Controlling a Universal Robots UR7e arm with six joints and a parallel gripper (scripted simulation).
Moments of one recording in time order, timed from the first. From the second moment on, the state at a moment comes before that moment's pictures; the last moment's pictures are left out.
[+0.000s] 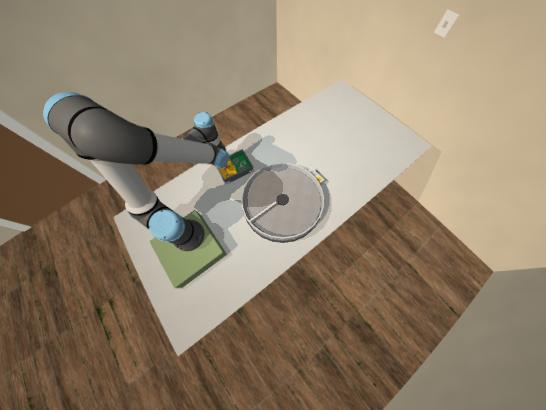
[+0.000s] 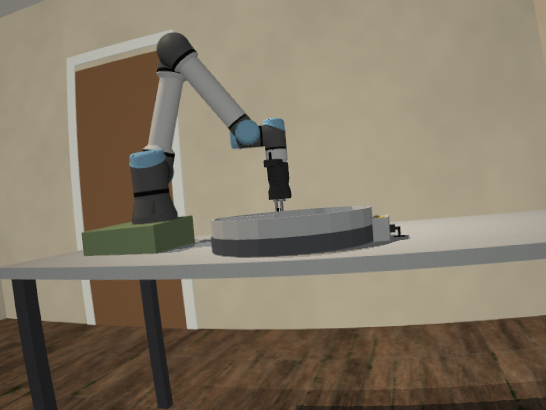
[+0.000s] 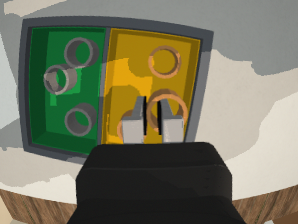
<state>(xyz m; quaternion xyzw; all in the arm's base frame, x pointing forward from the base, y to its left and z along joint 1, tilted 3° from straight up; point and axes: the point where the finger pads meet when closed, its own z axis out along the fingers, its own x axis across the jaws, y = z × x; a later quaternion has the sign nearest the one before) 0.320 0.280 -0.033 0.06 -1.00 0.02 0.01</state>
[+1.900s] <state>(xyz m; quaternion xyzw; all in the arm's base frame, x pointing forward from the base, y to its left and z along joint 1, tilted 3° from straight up) 0.319 0.279 -0.063 0.06 -1.00 0.02 0.01</state>
